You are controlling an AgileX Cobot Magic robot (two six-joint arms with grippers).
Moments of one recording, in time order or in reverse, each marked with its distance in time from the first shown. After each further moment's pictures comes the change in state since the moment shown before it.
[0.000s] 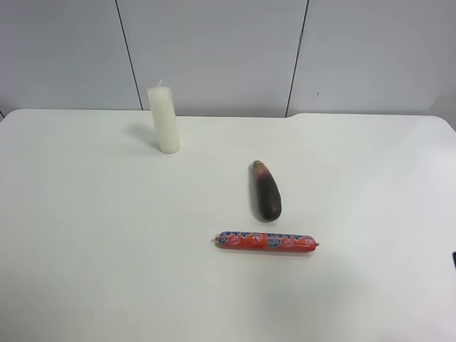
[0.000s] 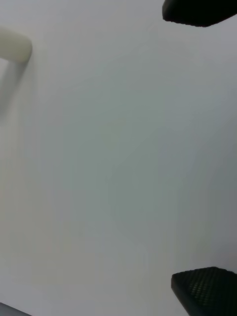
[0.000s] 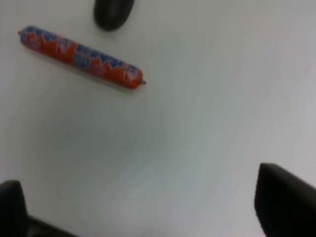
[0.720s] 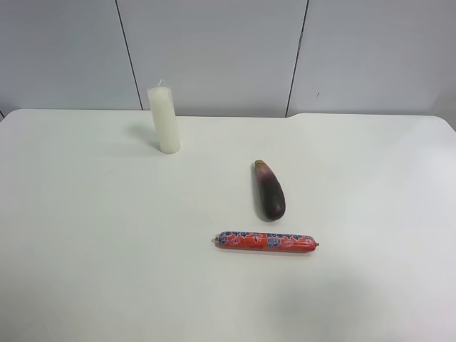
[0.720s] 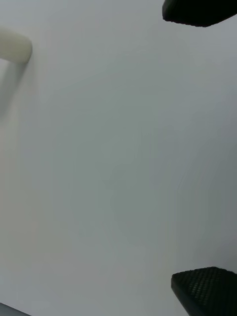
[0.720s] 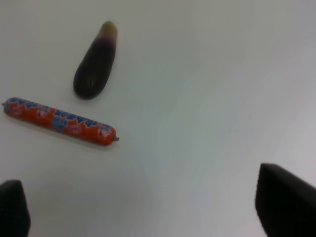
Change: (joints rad) left arm 0.000 0.000 0.000 0.000 0.000 0.000; right arm 0.000 -0.232 0.046 -0.070 -0.038 0.038
